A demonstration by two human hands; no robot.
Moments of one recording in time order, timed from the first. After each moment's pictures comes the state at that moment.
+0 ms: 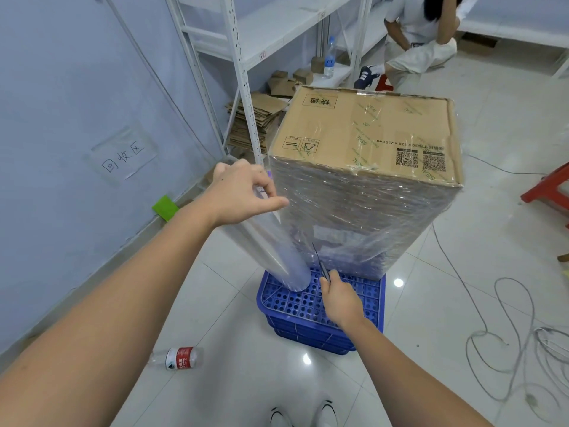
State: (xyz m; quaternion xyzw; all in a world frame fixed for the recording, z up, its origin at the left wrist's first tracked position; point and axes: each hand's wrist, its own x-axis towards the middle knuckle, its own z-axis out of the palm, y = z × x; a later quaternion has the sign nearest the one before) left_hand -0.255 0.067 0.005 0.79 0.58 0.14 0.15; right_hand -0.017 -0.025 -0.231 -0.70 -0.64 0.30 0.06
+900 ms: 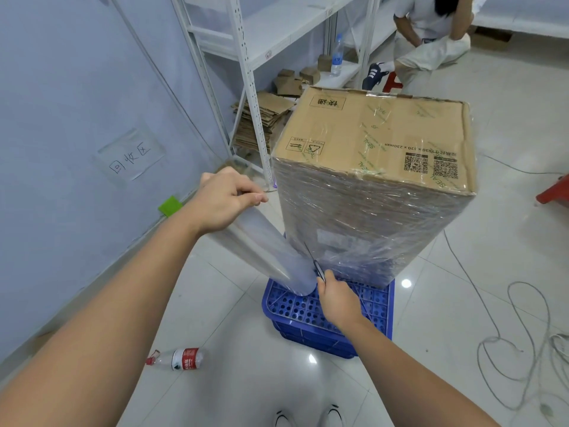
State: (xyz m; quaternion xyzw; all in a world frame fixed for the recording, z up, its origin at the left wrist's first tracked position) left_hand -0.288 0.077 -0.005 0.76 0.59 0.19 0.19; right_hand -0.033 -0.005 -0.234 -0.68 -0.69 0.26 0.03
